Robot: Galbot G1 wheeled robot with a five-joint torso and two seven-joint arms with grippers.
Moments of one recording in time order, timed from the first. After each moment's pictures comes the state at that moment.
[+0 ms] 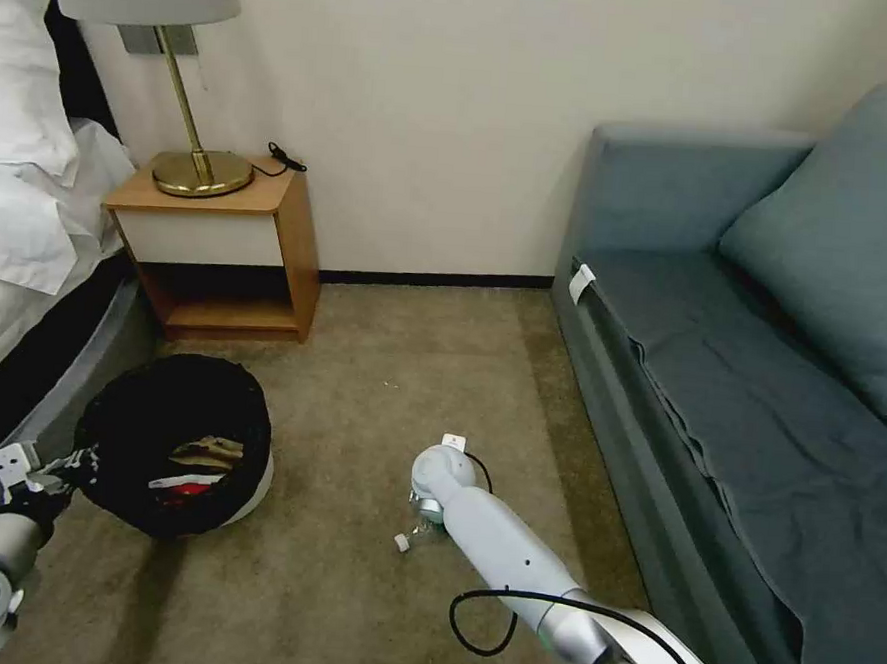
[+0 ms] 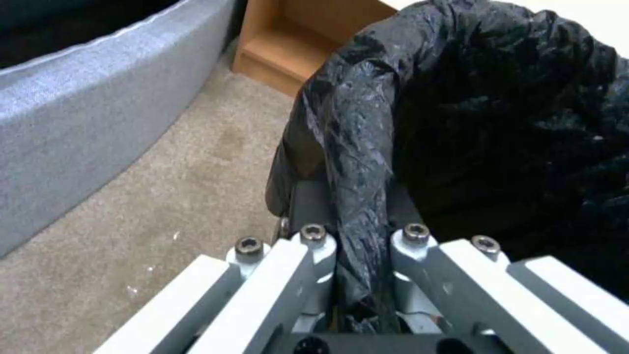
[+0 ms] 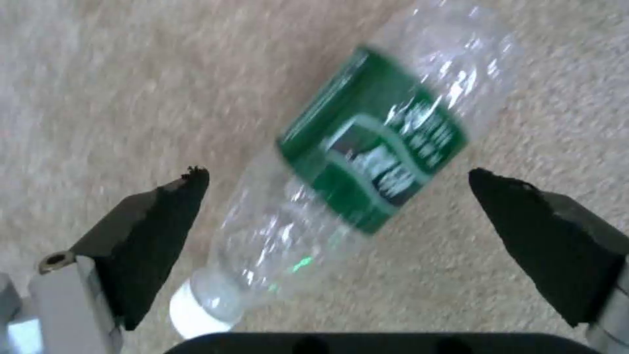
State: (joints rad) left arm 1.43 -1.19 -1.08 -1.74 -0.81 0.40 0.14; right arm -0.58 1.61 -0.23 0.92 1.27 -0.65 1.01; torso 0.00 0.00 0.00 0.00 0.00
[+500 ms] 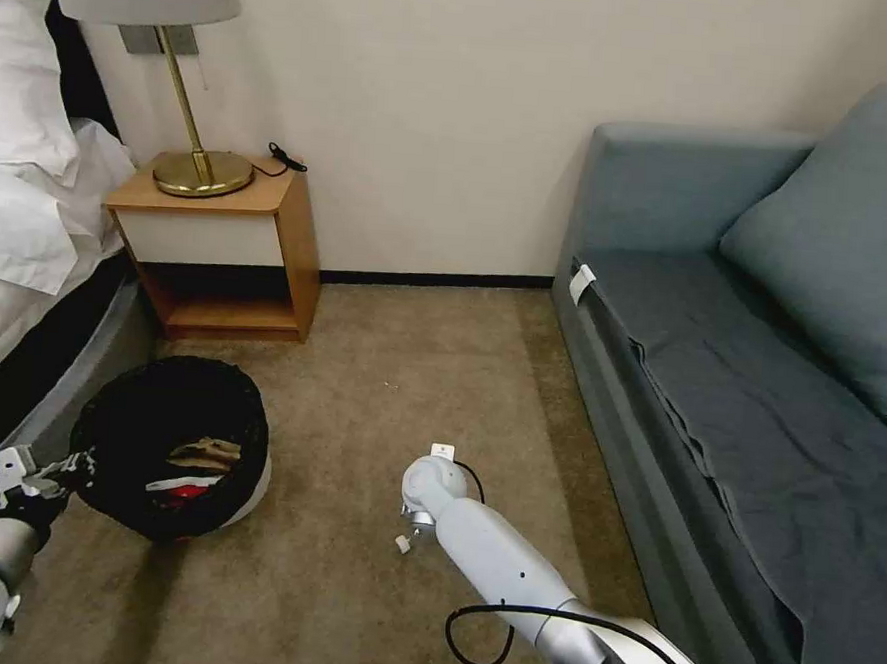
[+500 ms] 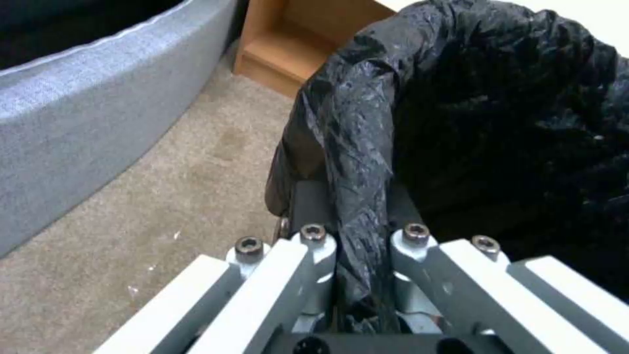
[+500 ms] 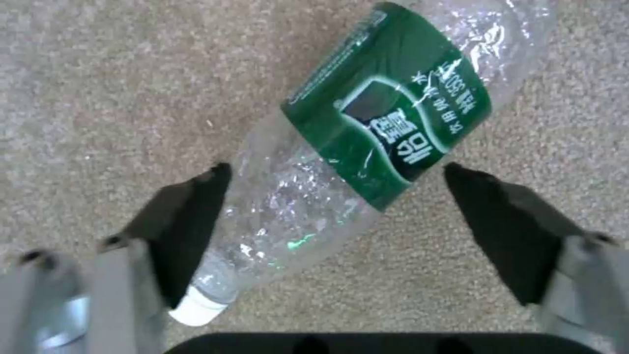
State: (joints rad) left arm 1.44 -1.19 -1.09 -1.74 -0.81 0.39 0.14; right arm -0.59 1.61 -0.25 0.92 1.25 -0.66 0.99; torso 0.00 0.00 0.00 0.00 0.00
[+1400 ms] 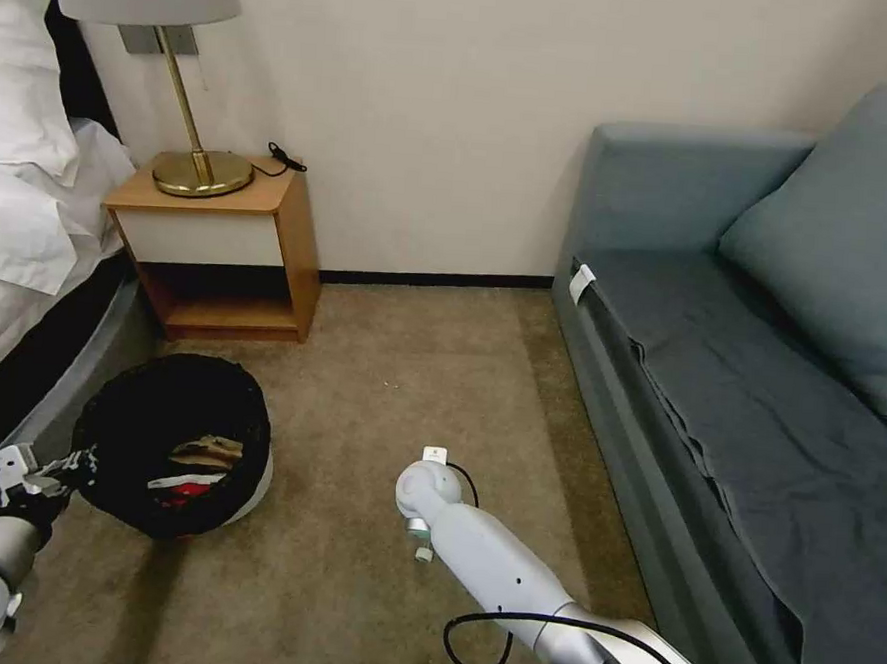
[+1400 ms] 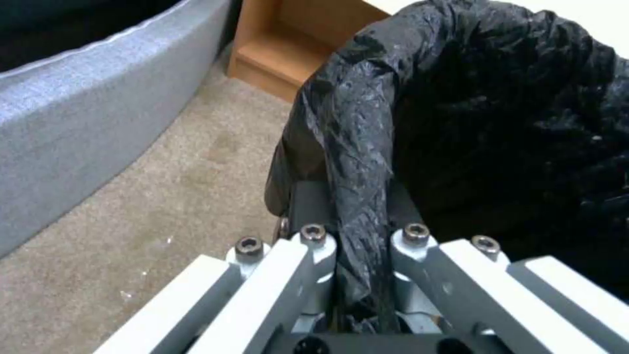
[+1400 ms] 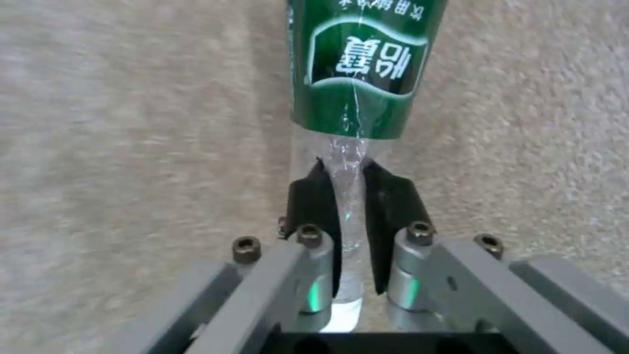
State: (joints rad) left arm 1.43 -1.19 -1.08 -1.75 -0.81 0.39 0.14; right arm -0.59 1.61 -0.30 0.97 1.25 -0.66 0.98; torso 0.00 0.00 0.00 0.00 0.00
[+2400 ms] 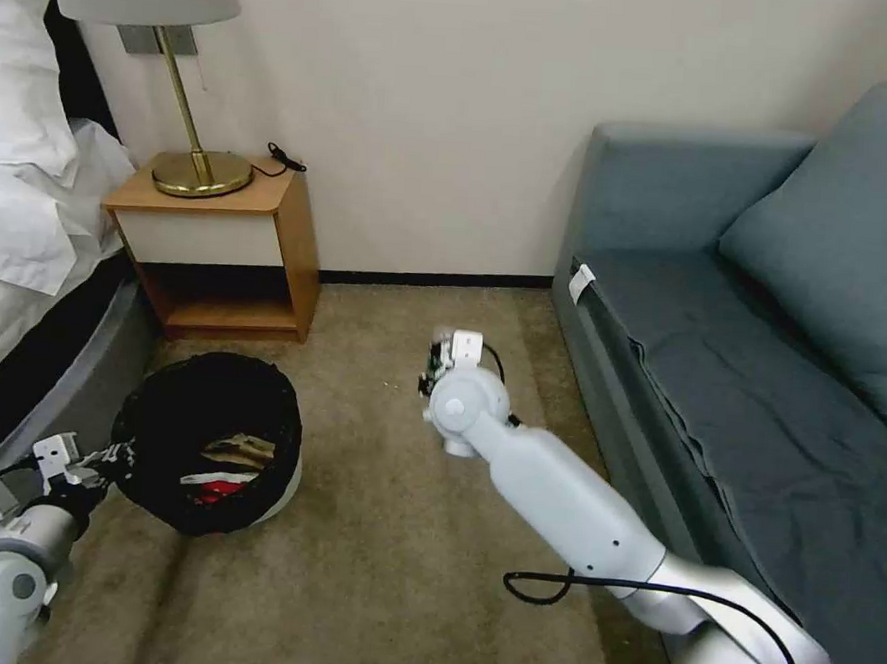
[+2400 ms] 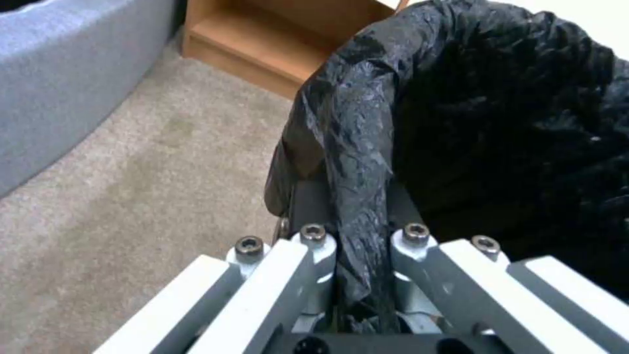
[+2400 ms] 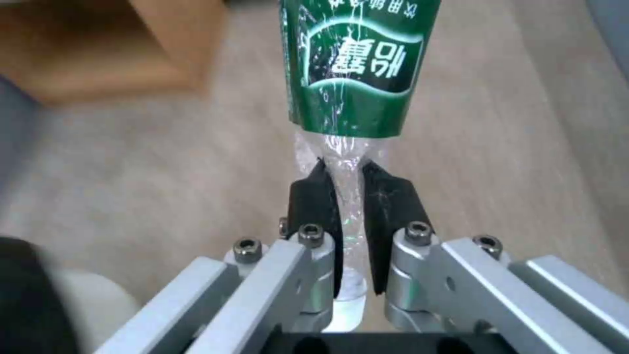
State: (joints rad) left arm 1.42 -1.21 -1.01 -1.80 -0.79 0.43 0.13; right arm -0.38 1.35 -0.34 1.59 1.26 -0.55 0.95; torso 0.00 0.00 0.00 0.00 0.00
